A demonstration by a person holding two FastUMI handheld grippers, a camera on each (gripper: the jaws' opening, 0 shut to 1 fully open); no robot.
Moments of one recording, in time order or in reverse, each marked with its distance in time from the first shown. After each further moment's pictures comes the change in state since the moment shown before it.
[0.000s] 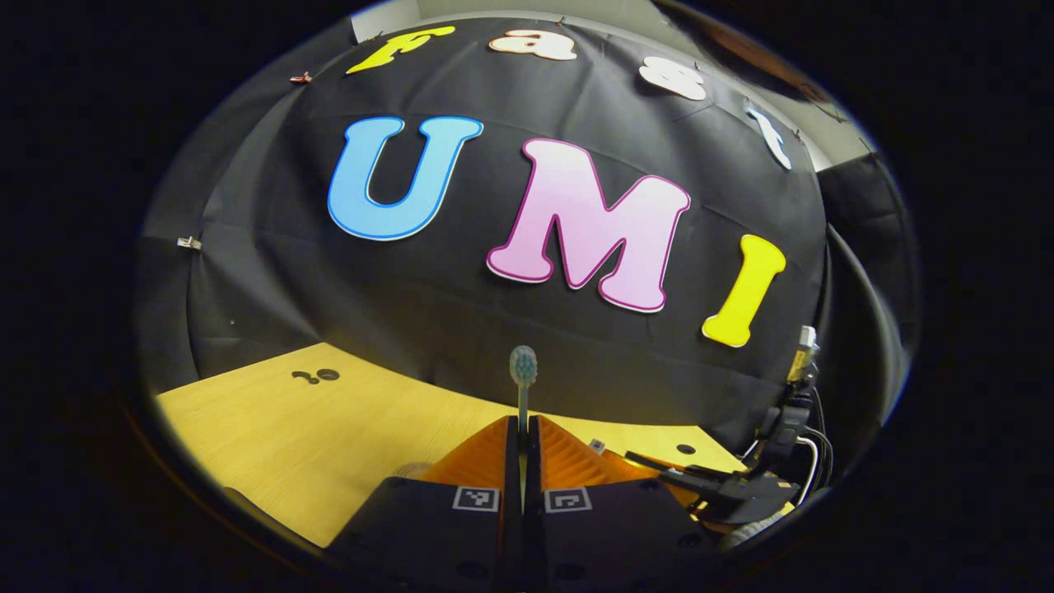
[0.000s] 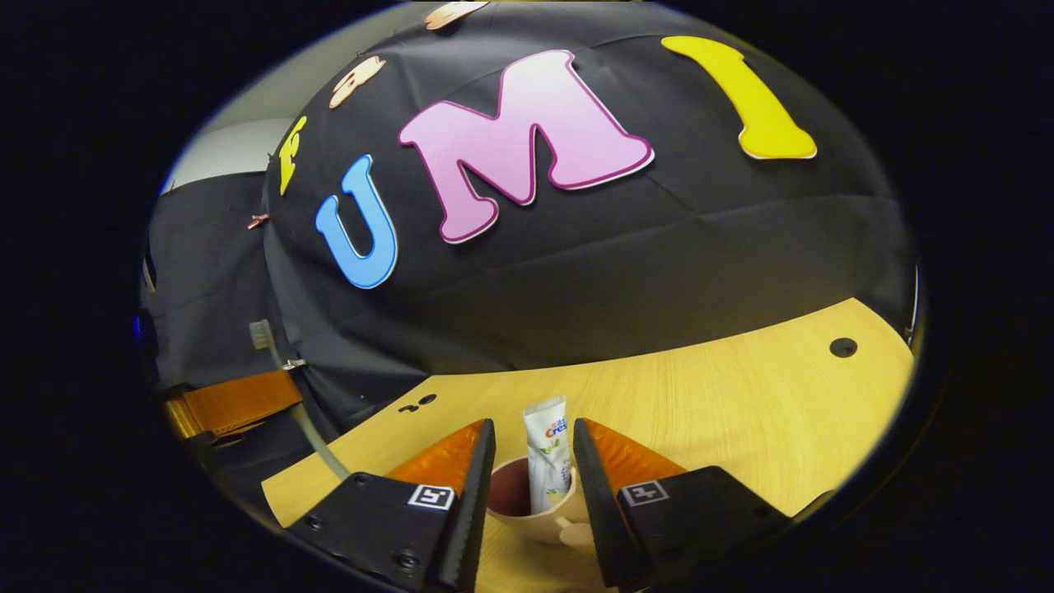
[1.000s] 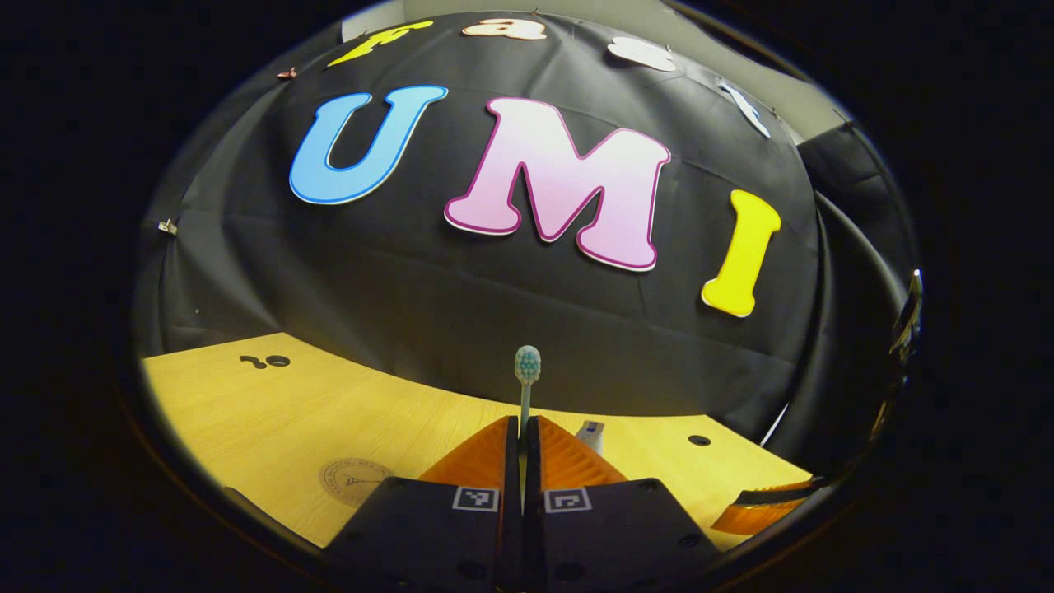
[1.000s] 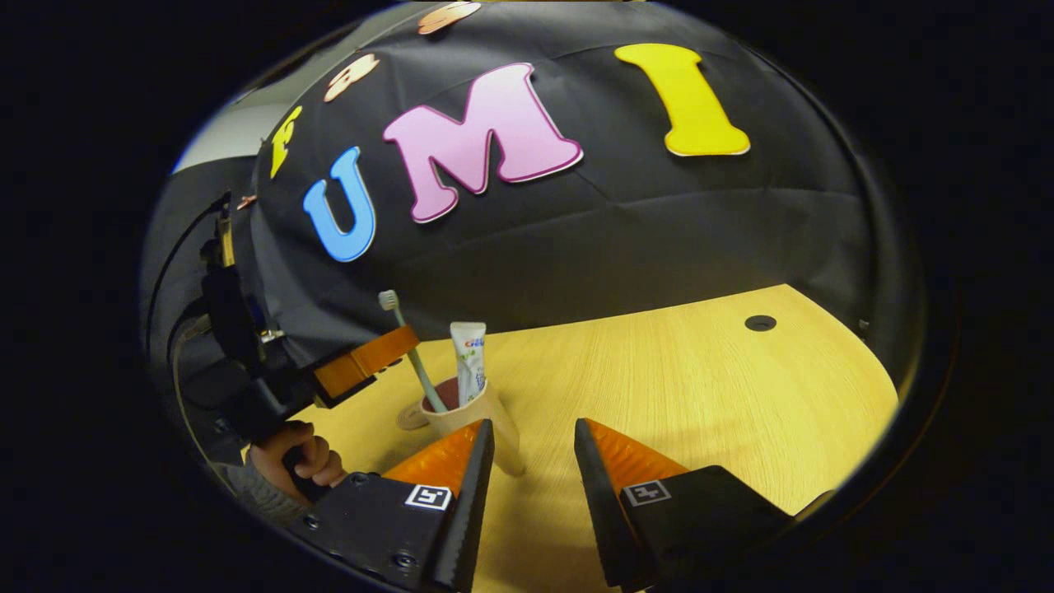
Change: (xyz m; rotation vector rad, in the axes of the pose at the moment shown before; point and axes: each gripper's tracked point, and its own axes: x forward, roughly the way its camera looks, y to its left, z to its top) left arm 0.078 -0.024 -0.099 0.060 -0.003 -0.040; right arm -0.092 -0.054 -0.050 -0.076 0.087 -0.072
